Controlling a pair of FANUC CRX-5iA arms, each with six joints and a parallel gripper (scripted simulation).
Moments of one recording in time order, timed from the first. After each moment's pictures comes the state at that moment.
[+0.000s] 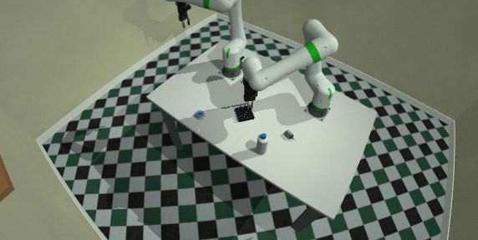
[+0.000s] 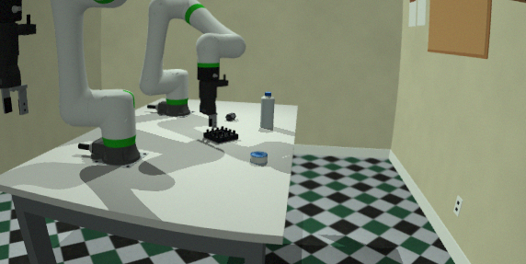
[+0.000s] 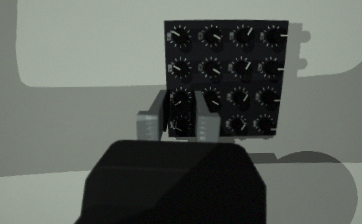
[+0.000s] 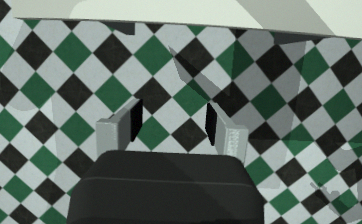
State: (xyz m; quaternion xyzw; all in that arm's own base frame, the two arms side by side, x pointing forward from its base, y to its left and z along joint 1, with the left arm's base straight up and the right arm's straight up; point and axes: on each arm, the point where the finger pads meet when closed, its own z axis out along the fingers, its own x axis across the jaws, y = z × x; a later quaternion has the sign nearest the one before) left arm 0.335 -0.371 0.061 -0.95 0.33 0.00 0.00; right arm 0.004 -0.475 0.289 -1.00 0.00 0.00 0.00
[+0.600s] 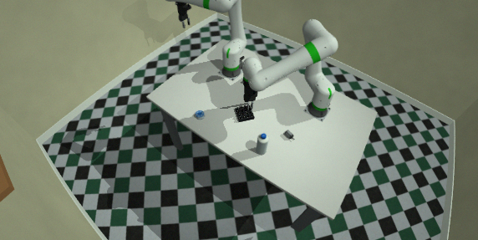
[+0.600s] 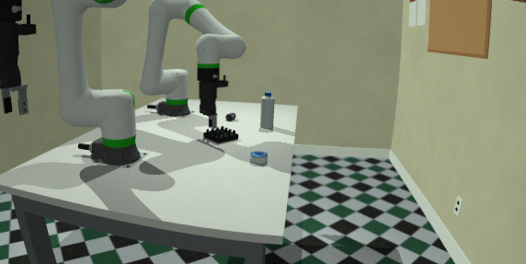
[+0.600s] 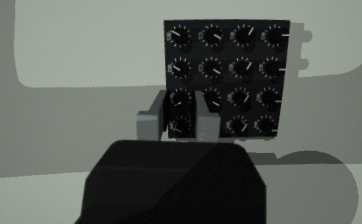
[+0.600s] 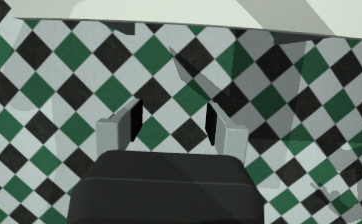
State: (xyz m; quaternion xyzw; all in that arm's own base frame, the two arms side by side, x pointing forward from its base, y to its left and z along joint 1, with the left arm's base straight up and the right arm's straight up) left arm 0.335 -0.371 0.059 -0.95 0.33 0.00 0.00; right arm 0.004 -0.475 0.289 -1.00 0.00 0.00 0.00
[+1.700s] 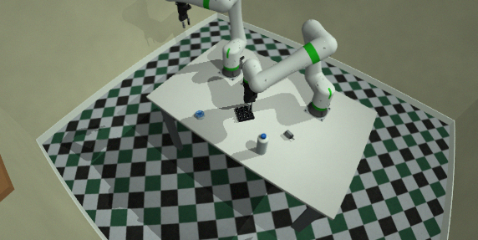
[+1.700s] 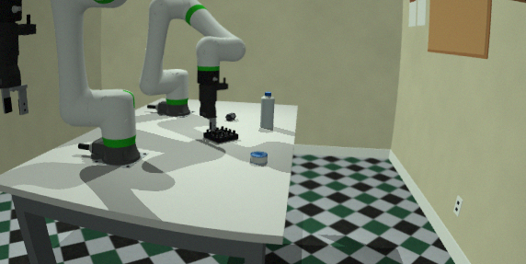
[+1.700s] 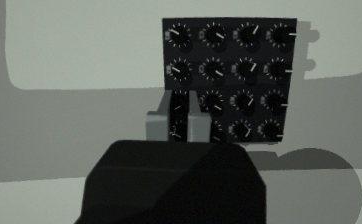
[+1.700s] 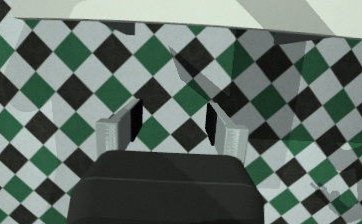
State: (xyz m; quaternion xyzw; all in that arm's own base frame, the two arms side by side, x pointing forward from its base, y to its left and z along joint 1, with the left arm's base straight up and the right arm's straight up) left arm 0.335 -0.371 0.047 -0.95 0.33 0.00 0.00; right arm 0.004 -0.475 0.289 -1.00 0.00 0.00 0.00
